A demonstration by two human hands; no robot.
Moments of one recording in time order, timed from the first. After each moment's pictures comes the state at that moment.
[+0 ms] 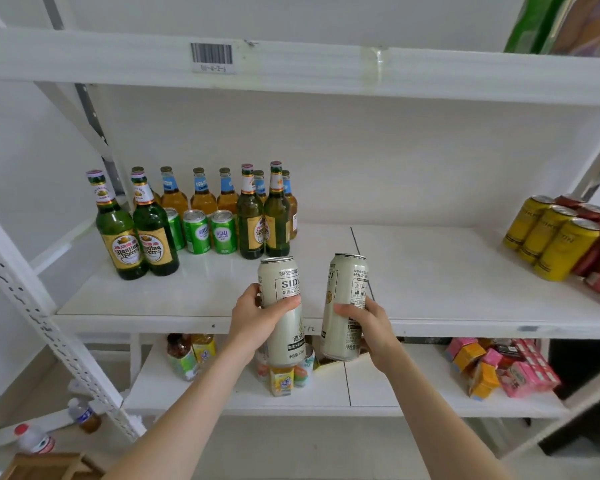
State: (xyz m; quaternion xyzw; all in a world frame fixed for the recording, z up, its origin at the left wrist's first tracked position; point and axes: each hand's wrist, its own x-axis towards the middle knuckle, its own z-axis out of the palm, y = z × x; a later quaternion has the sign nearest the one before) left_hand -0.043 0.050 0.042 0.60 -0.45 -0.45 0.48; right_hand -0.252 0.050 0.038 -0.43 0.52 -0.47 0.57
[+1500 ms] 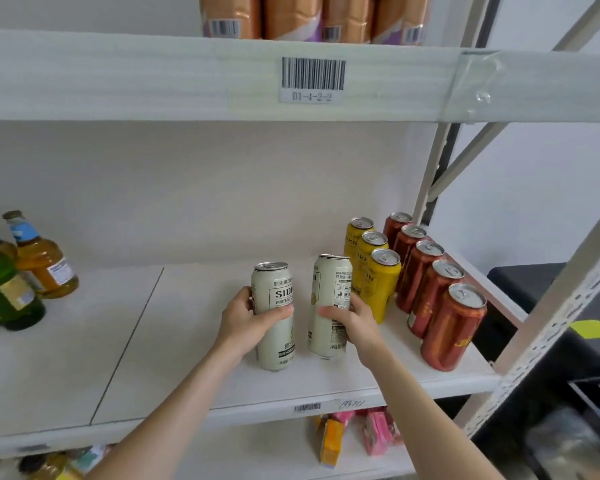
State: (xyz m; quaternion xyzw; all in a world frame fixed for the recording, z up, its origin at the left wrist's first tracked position) left_hand -0.526 -0.127 0.045 0.59 -0.52 -0.44 0.44; right_hand -0.734 -0.115 0.035 -0.42 0.53 -0.51 0.52
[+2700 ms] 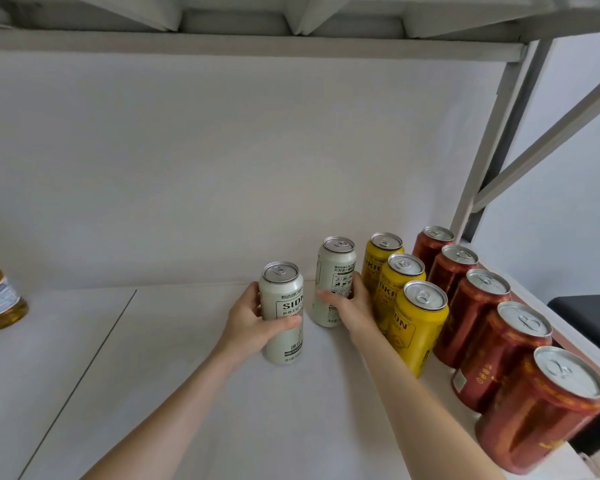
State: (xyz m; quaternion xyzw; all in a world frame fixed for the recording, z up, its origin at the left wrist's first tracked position) left_hand -0.548 -0.261 -0.002 0.50 -0.57 -0.45 0.46; right_hand -0.747 -0.300 -0.018 -0.45 0.55 -0.56 0.43
